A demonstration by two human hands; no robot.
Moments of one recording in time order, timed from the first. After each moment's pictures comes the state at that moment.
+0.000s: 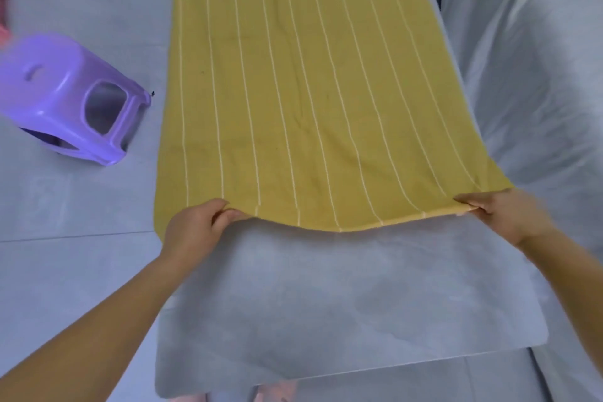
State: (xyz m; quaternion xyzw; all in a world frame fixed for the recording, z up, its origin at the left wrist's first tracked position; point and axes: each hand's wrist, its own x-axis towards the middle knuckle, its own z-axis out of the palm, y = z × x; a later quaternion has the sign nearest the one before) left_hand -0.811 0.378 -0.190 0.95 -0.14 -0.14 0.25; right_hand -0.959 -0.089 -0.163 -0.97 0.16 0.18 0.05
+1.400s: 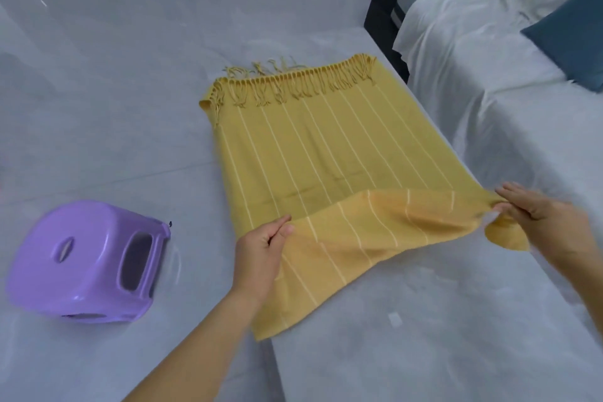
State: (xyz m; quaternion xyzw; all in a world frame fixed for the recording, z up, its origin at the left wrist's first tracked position) left_hand -0.530 0.381 -0.090 0.79 -0.12 -0.18 0.57; right_hand -0.737 0.008 -0.024 -0.92 0.37 -0.04 0.13
